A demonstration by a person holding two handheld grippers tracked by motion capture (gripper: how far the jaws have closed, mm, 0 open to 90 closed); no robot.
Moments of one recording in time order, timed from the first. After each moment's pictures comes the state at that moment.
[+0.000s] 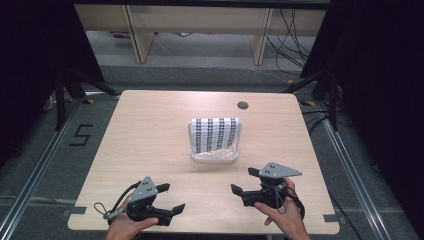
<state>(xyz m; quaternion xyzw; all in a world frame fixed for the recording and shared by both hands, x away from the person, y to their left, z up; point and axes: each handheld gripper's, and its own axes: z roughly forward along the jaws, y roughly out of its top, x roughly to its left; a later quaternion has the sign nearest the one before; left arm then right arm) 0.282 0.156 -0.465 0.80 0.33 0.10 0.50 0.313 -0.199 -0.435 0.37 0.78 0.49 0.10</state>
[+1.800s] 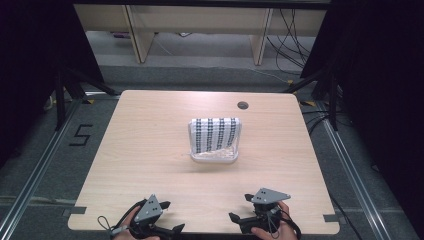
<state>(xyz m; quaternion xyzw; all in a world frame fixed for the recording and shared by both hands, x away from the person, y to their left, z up) 0.255 0.152 -0.504 0.83 0.32 0.09 0.46 0.277 -0.198 -0.492 0.36 0.83 0.42 0.08</state>
